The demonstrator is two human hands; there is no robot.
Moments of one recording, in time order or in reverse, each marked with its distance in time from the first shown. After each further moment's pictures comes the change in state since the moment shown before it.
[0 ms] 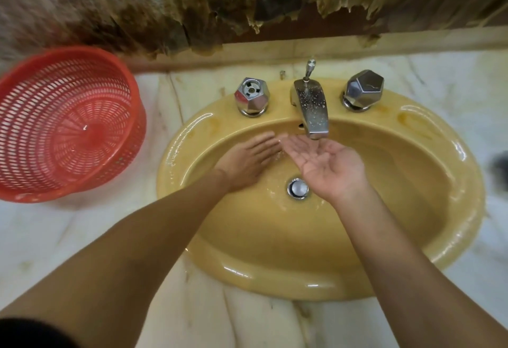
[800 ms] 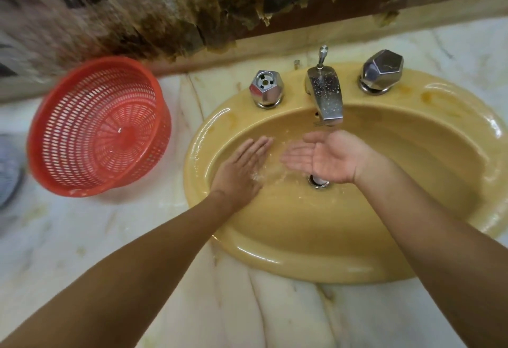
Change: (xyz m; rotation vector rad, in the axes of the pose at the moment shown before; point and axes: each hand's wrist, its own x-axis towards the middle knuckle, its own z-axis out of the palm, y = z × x) left_hand -0.070 0.017 -0.013 -0.181 -0.301 -0.271; right_hand 0.022 -0.002 -0.001 -0.601 -0.134 0.401
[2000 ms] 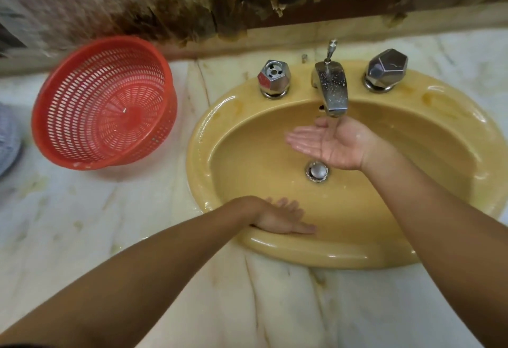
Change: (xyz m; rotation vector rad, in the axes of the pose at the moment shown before) left_hand -0.023 0.066 -0.055 -0.839 -0.860 0.333; right_hand -0.001 -0.009 -0.007 -0.094 0.075 -0.096
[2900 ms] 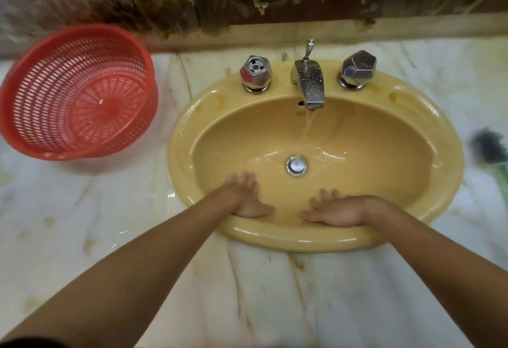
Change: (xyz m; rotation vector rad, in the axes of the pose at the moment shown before) left_hand 0.009 -0.022 0.004 0.070 0.197 -0.191; right_hand -0.057 0.086 -0.067 -1.888 0.020 0.449
